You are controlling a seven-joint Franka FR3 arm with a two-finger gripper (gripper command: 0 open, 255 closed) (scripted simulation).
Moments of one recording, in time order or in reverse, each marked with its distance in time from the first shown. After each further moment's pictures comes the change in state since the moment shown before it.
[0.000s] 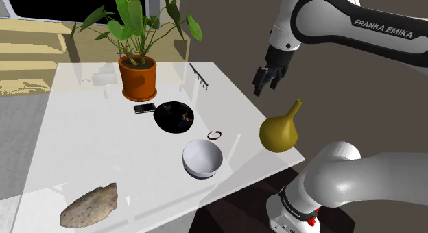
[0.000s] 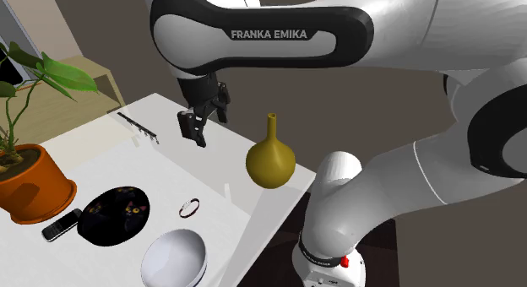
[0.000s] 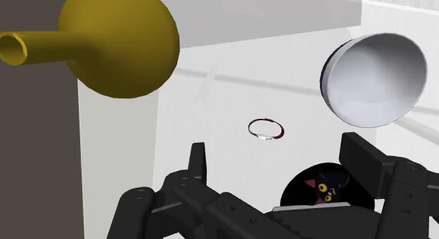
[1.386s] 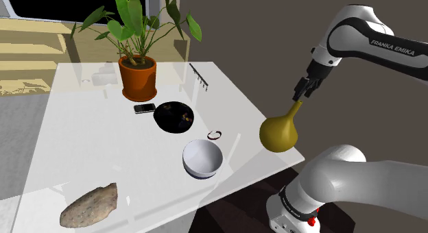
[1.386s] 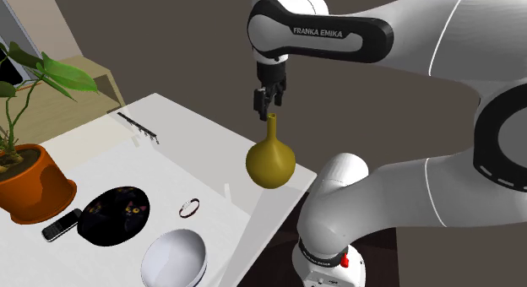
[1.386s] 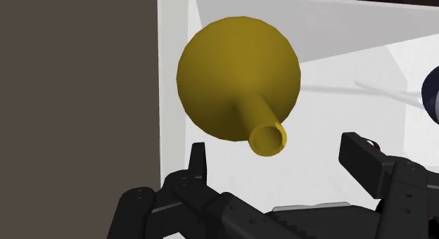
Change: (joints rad) arm -0.173 -0.119 -0.388 -0.118 -0.234 0.055 -0.330
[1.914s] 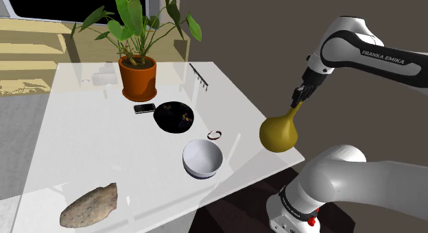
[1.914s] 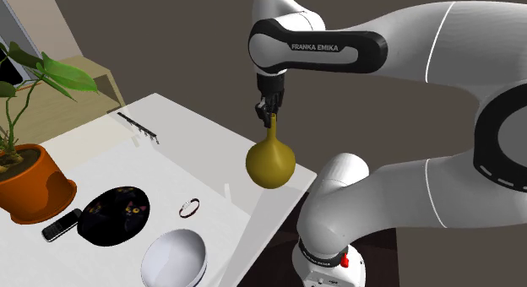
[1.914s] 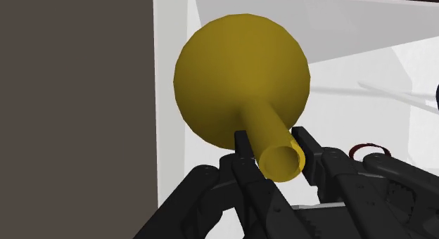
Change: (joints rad) arm -0.007 -0.004 -0.021 -0.080 -0.019 0.076 0.004
